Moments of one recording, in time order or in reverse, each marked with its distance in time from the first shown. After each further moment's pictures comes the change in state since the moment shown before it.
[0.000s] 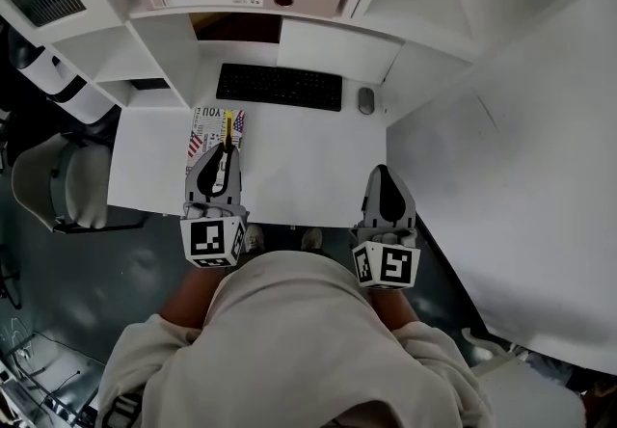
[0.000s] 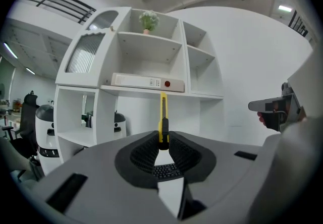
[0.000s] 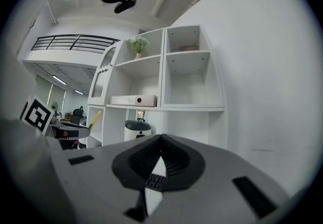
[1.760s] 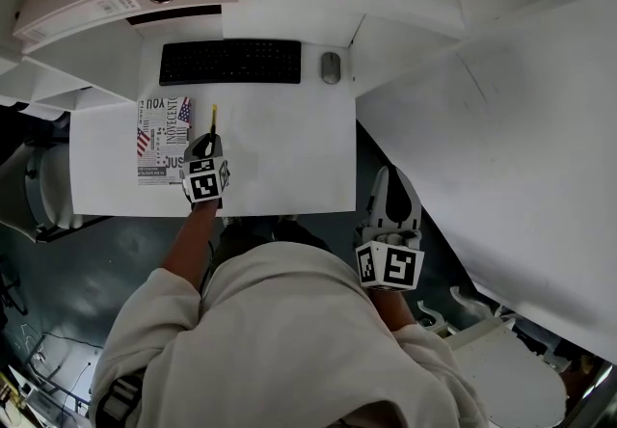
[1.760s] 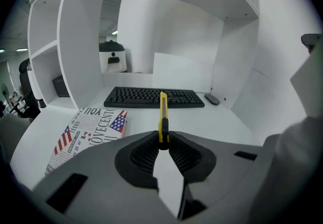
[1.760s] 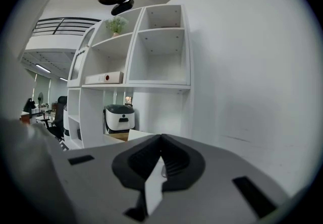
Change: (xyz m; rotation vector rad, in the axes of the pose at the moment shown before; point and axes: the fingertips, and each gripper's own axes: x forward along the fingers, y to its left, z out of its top) left arm 0.124 -0.029 -0.306 -0.099 0.715 0.036; right arm 0.007 -0.134 -0.065 0.007 0.178 -0.144
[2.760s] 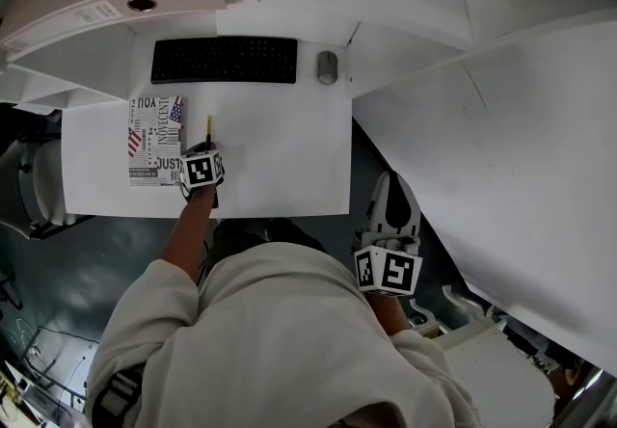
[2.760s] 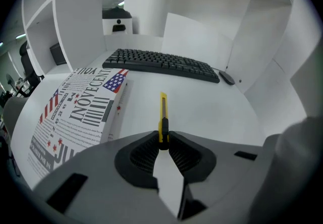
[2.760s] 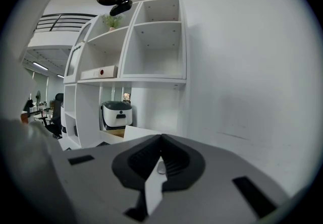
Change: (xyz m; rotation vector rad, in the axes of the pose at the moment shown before) left arm 0.049 0.010 -0.071 -0.115 0.301 0.020; right arm 0.013 -0.017 -0.012 -0.004 0.045 -0.021
